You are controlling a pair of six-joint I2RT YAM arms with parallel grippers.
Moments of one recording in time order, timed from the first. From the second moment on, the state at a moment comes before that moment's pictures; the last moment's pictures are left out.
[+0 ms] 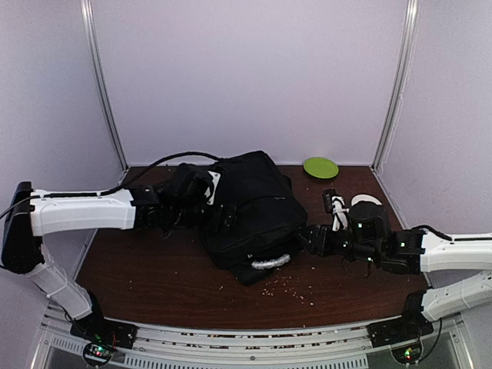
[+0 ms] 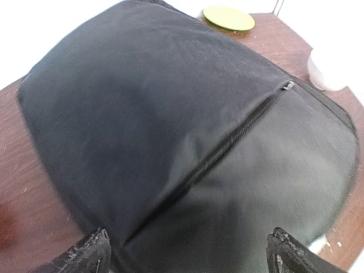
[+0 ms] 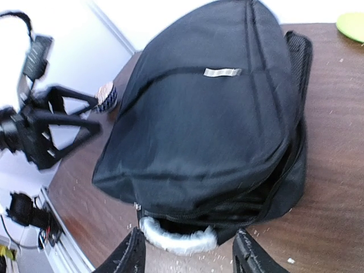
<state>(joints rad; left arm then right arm) -0.94 1.56 1.12 -0.26 -0.26 -0.37 0.95 1.04 0.57 0.05 0.18 0.65</state>
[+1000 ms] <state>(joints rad) -1.07 1.40 0.75 -0.03 -0.25 0.32 1.11 1.26 0.49 0.30 0.23 0.63</state>
